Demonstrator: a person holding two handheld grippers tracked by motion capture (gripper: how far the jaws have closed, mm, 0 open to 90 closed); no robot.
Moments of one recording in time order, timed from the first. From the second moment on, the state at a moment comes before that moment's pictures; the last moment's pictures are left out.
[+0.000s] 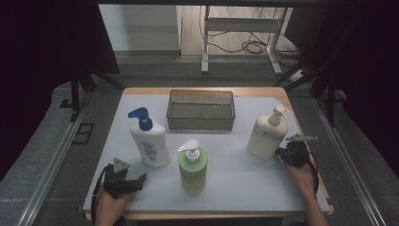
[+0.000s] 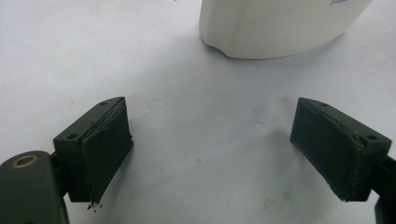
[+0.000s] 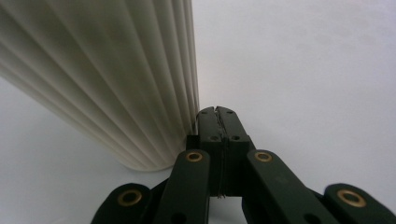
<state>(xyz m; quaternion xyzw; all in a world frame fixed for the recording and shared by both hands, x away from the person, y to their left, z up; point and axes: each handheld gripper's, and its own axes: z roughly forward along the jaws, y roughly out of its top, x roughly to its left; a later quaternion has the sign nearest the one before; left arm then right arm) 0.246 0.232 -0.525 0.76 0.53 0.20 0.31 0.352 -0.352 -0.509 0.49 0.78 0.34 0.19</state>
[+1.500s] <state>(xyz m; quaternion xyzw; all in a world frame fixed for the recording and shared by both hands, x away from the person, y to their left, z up) 0.246 0.232 -0.525 0.76 0.53 0.20 0.31 0.306 -0.325 -0.502 0.45 0.80 0.36 0.17</state>
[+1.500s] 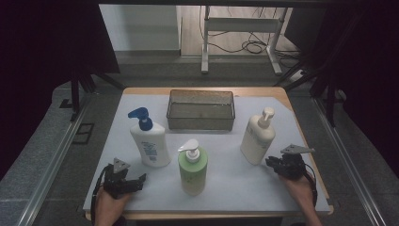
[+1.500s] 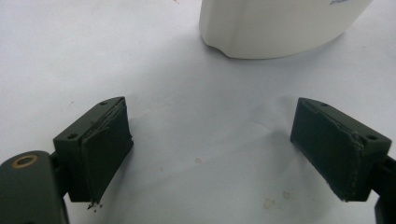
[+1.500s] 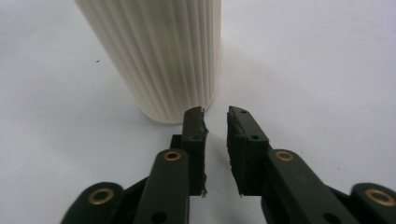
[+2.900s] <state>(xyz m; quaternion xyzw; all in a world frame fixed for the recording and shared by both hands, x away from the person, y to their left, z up) 0.245 0.232 -0.526 0.76 0.53 0.20 0.31 0.299 -0.293 -0.442 0.42 0.79 0.40 0.20</state>
